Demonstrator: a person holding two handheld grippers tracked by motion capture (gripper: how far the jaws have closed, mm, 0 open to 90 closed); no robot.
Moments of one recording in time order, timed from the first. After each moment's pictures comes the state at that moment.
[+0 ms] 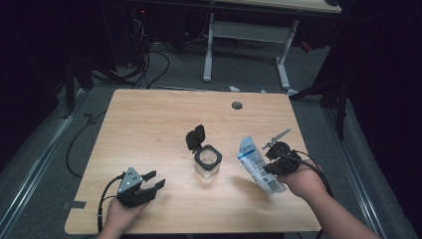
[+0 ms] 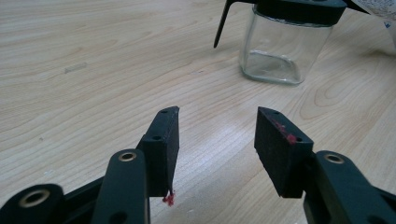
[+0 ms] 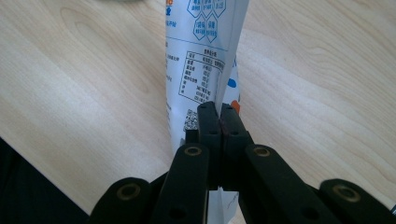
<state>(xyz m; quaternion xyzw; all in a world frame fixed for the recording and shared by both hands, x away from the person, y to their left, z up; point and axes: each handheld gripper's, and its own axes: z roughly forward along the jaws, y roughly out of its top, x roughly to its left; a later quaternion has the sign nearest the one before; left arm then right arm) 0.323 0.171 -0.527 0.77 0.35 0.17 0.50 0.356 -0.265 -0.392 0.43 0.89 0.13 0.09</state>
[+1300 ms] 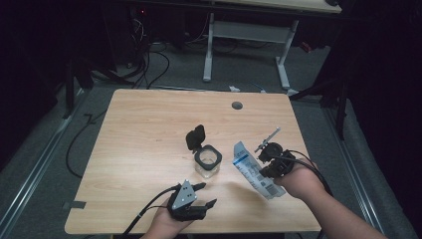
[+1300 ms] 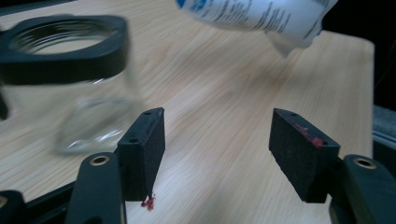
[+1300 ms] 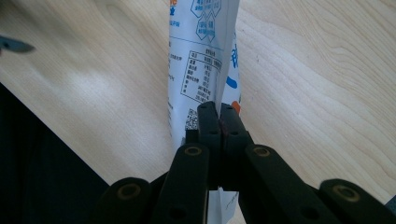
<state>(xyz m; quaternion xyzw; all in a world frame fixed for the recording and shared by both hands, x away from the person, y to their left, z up) 0.287 0.030 -0.518 0.80 0.22 0.11 0.54 0.349 -0.241 -0.377 0.39 0.91 0.09 0.07</state>
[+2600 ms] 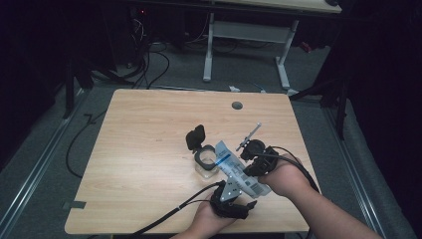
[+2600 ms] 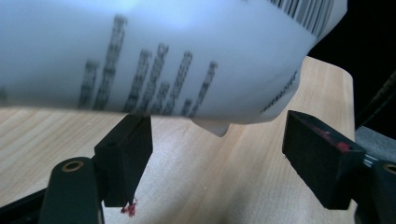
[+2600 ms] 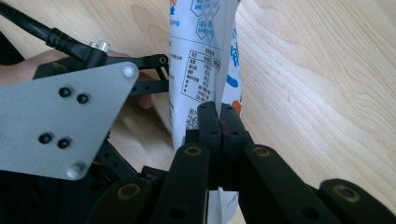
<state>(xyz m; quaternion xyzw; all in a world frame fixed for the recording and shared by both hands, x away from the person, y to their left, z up) 0.298 -0.075 -0.523 0.81 0.23 0.07 0.54 0.348 -0.193 -0.356 0.35 0.93 0.10 0.06</state>
